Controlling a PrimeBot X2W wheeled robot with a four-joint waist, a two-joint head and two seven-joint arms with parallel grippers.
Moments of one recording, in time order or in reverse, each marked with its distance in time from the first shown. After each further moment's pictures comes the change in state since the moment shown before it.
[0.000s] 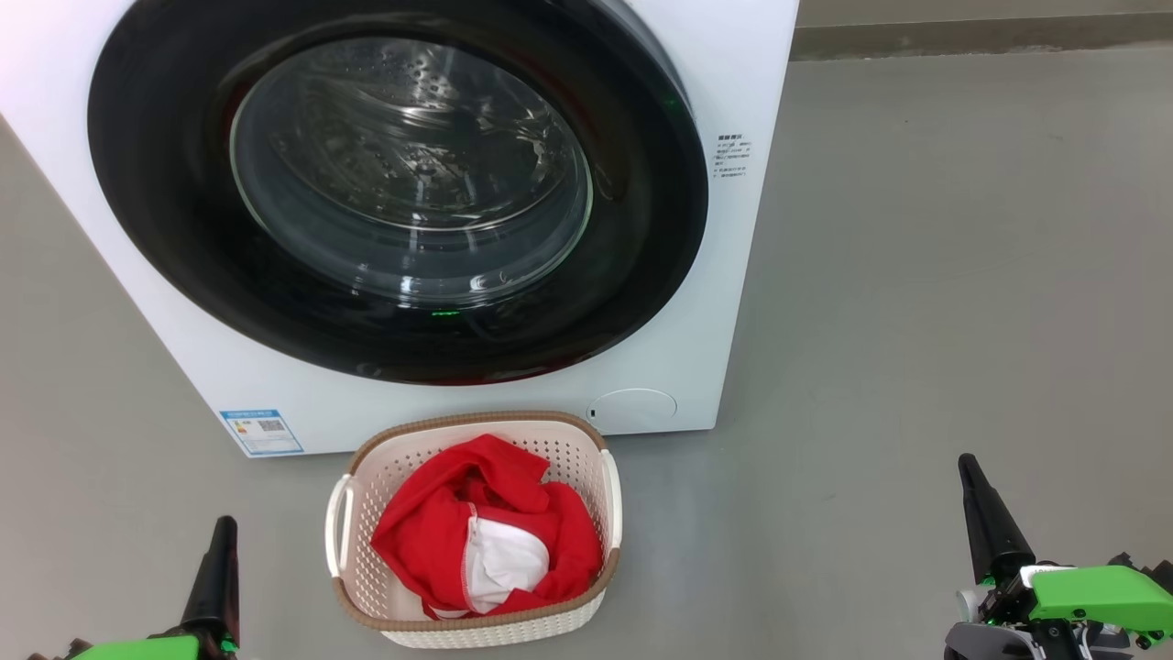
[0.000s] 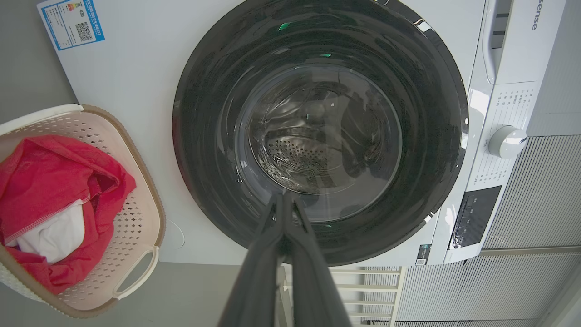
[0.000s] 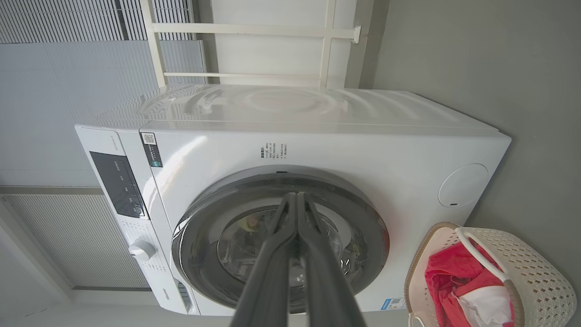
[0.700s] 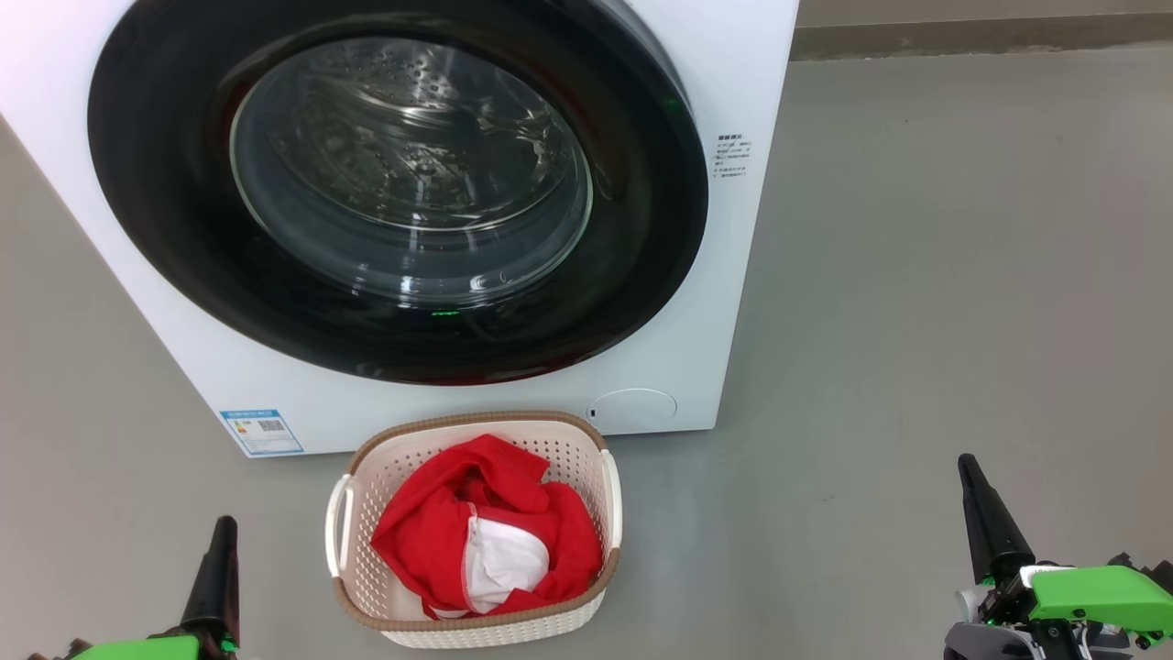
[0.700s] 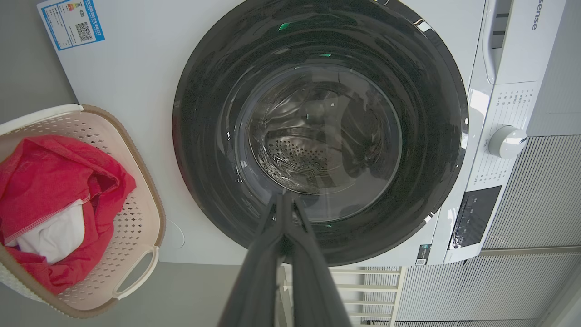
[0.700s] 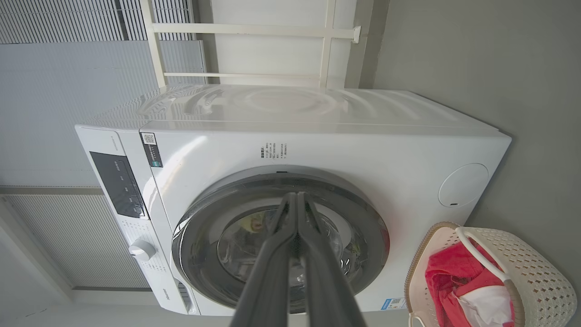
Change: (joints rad) left arm 0.000 0.000 0.000 0.000 0.000 0.000 0.000; right arm 0.000 0.001 0.000 0.000 0.000 0.000 0.000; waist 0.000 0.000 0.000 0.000
